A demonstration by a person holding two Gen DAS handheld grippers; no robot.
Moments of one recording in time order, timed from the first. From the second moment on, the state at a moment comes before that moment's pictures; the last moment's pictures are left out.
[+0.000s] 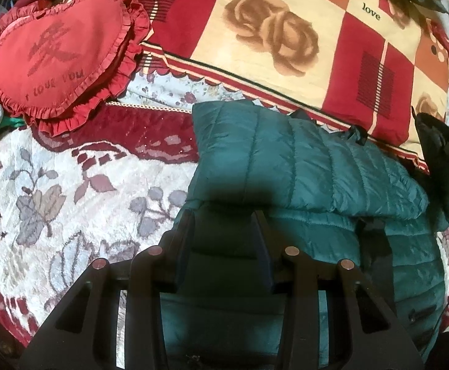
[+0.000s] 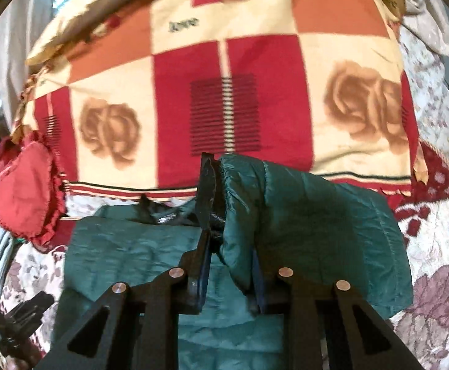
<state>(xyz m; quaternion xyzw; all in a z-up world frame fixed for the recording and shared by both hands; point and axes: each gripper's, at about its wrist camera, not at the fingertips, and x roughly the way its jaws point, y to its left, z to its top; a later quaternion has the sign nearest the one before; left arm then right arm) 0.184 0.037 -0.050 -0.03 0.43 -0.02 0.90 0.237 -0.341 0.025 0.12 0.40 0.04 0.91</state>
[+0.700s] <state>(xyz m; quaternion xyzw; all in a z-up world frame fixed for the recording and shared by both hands) 0.176 0.062 -0.035 -0.05 0.42 0.00 0.91 0.237 -0.193 0.061 0.08 0.38 0.17 0.90</state>
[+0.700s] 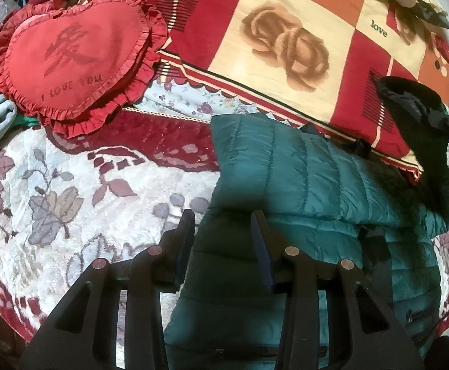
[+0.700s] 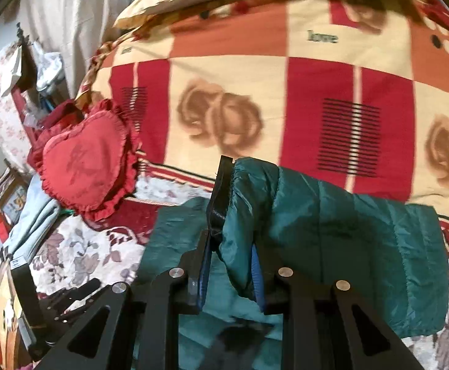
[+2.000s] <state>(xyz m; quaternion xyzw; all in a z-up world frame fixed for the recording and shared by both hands) 0.208 0.064 -0.041 -0.09 0.44 -0.03 0.89 0.203 -0.145 0.000 0.07 0.46 0.22 0.86</state>
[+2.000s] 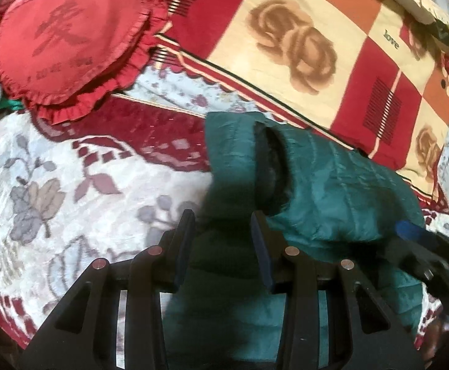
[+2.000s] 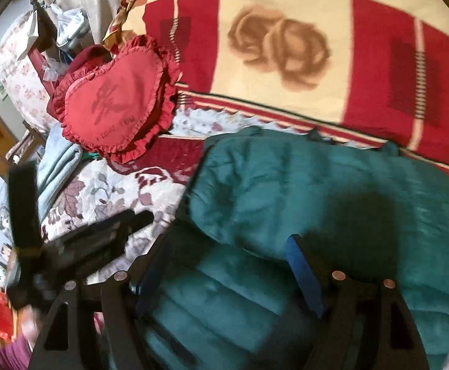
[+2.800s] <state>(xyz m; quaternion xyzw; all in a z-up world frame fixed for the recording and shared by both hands) 0.261 0.029 -0.079 -0.15 0.49 -0.06 0.86 0.147 -0.259 -0.011 0.15 0.46 0.17 0.86</state>
